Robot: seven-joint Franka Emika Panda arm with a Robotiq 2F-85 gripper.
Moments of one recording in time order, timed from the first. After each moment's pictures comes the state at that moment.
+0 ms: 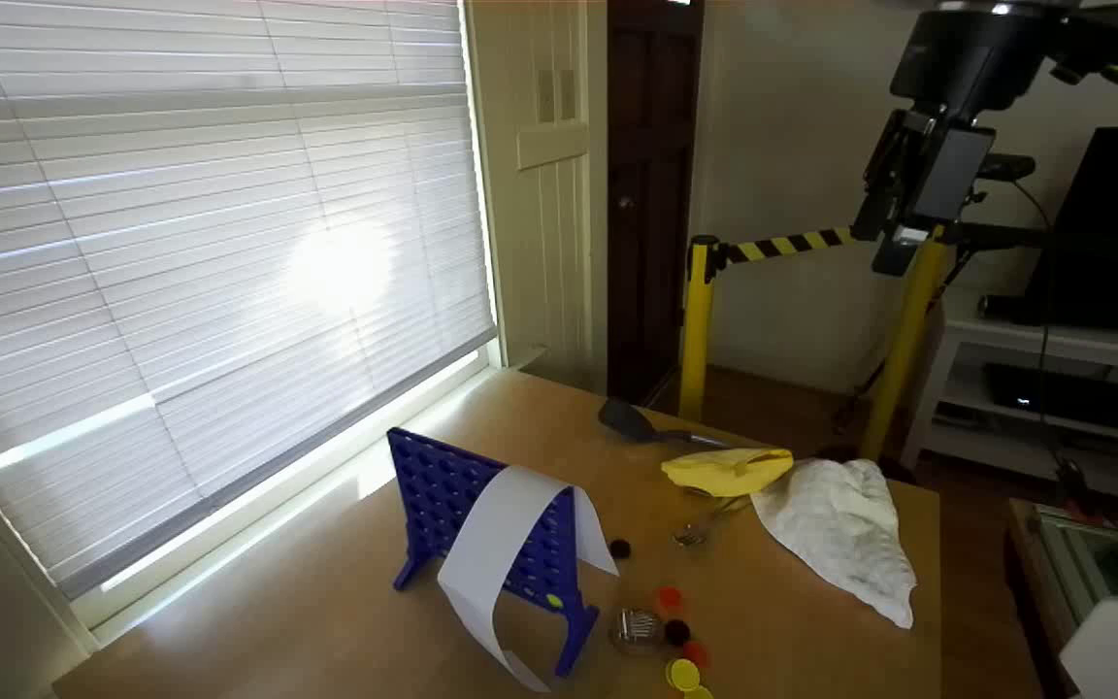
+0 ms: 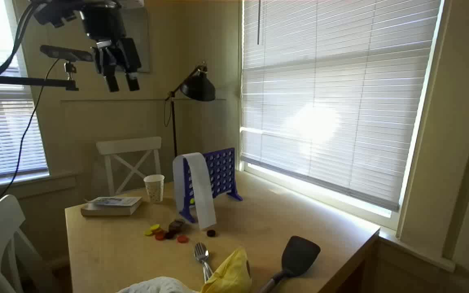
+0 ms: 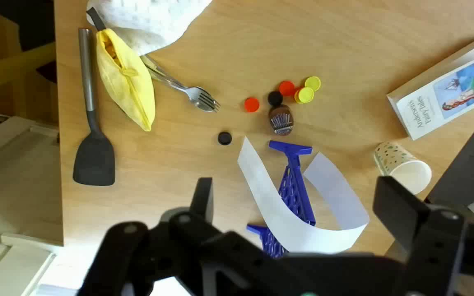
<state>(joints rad) 0.07 -0.72 0.03 -2.39 0.00 1.86 -0.04</state>
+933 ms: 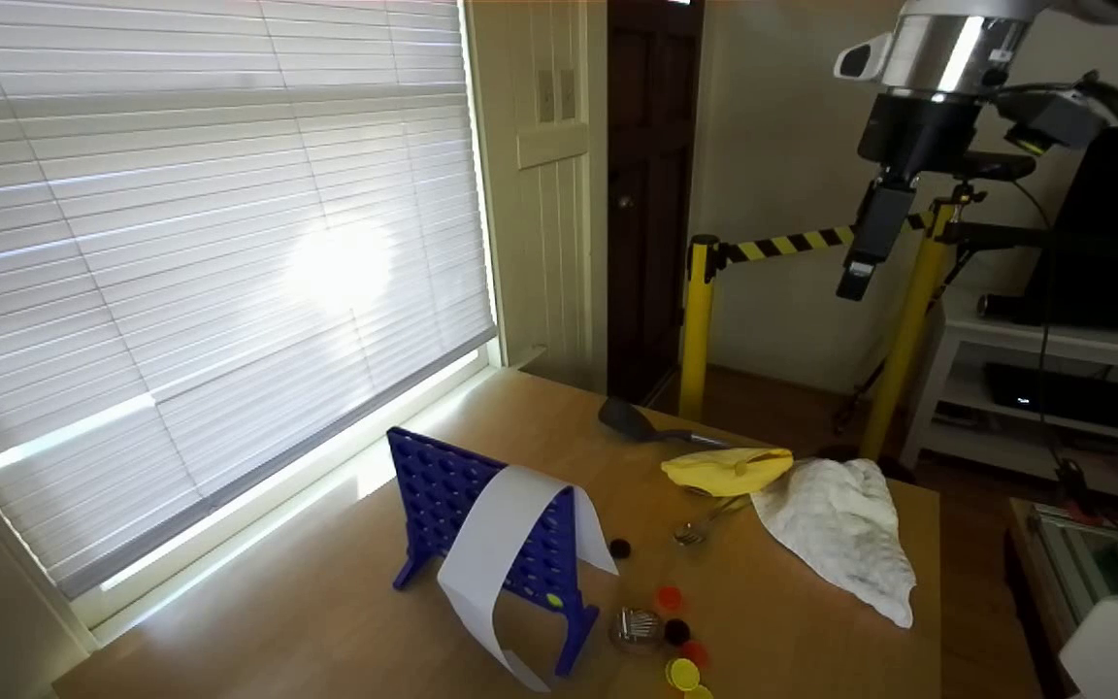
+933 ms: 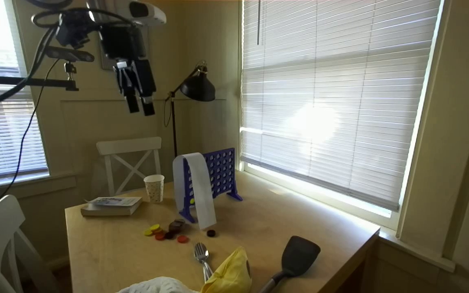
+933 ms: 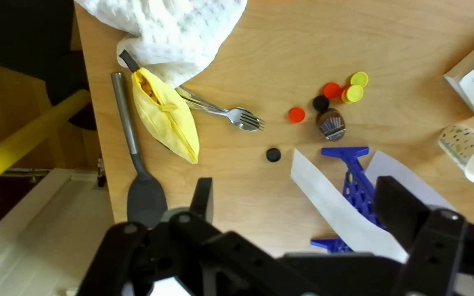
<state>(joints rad) -0.06 -0.69 -0.04 -2.49 -0.03 1.97 0.00</state>
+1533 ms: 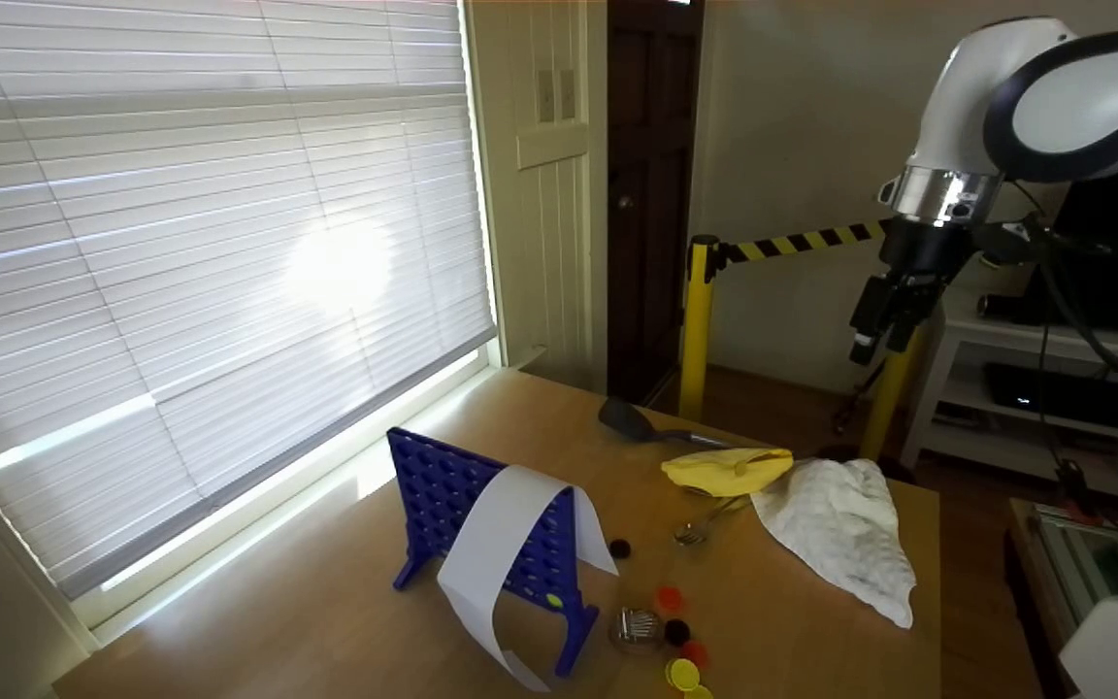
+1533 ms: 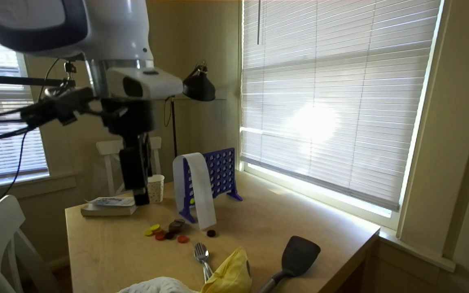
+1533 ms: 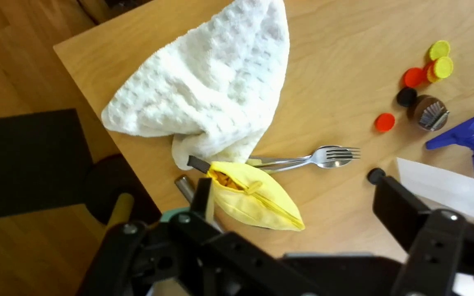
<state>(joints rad) -0.26 -0.62 -0.24 -2.74 0.00 2.20 0.07</state>
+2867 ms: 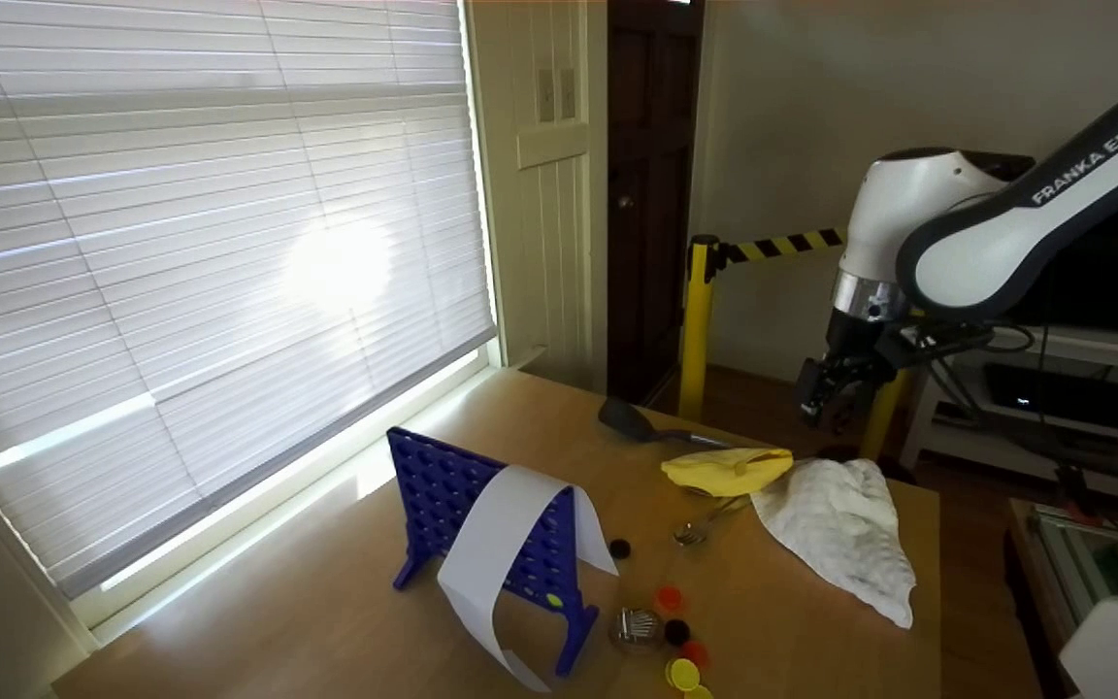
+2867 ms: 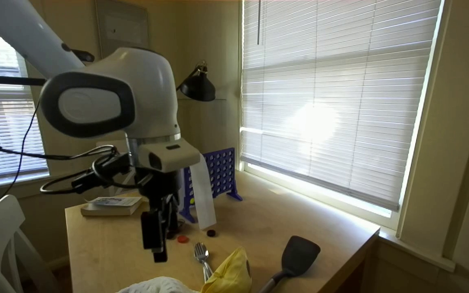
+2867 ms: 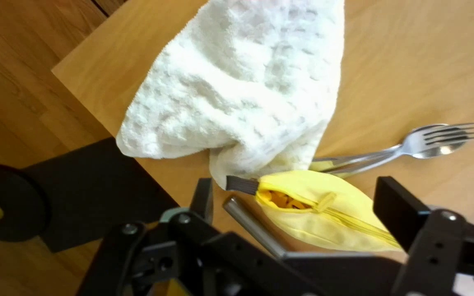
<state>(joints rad) -0.35 -0.25 -0.09 -2.76 -0.10 2.56 0.40</state>
